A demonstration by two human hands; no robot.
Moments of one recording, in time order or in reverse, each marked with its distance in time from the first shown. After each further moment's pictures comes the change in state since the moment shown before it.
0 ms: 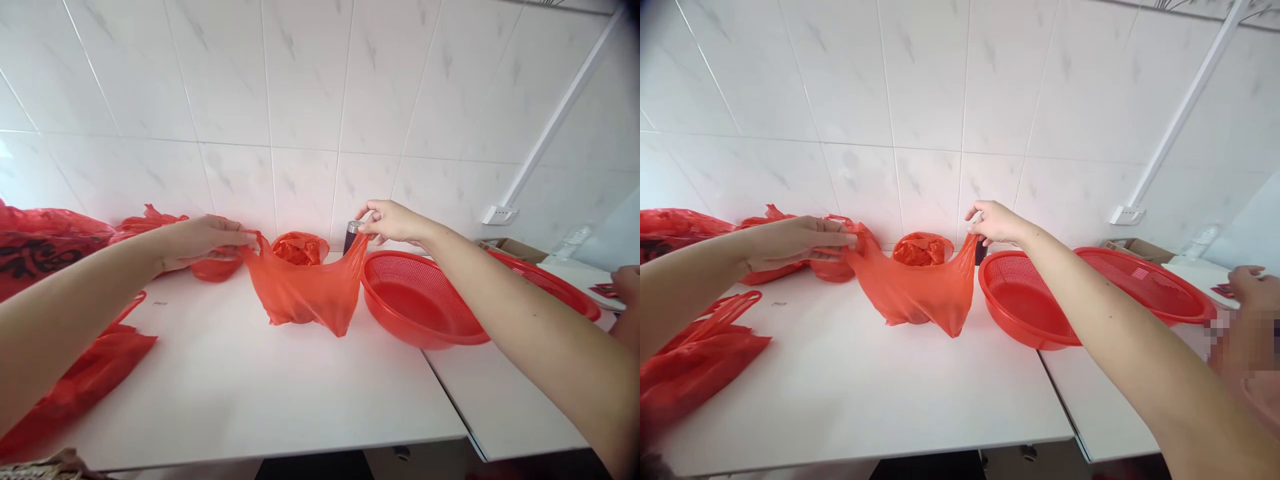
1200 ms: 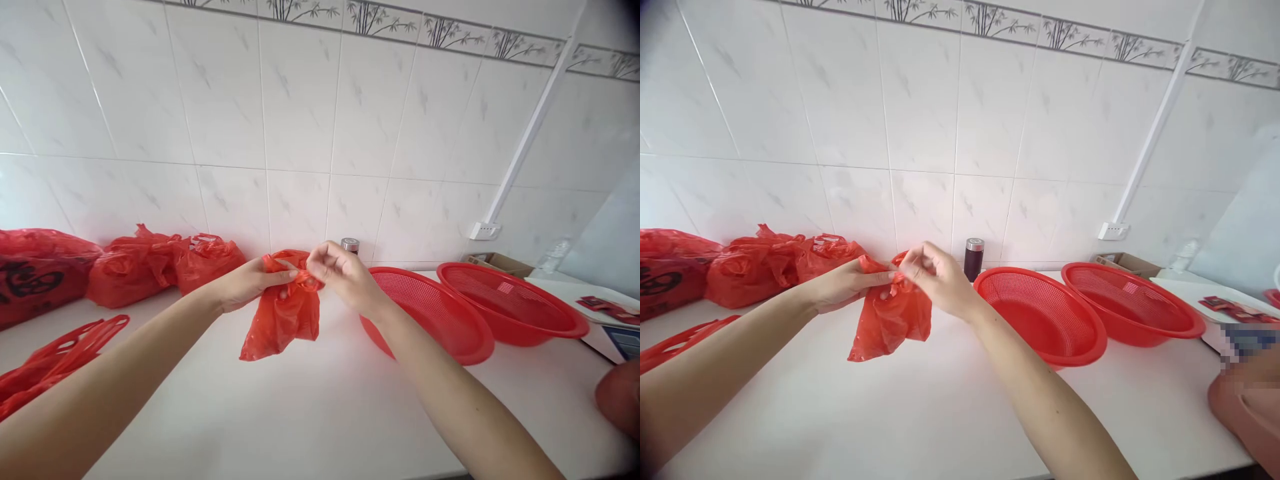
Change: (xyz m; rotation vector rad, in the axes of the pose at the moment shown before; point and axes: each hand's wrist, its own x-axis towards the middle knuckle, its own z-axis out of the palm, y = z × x) left_hand 0.001 0.002 0.075 -0.103 -0.525 0.095; right_hand -0.034 -0.019 0.085 0.607 -0.073 -0.534
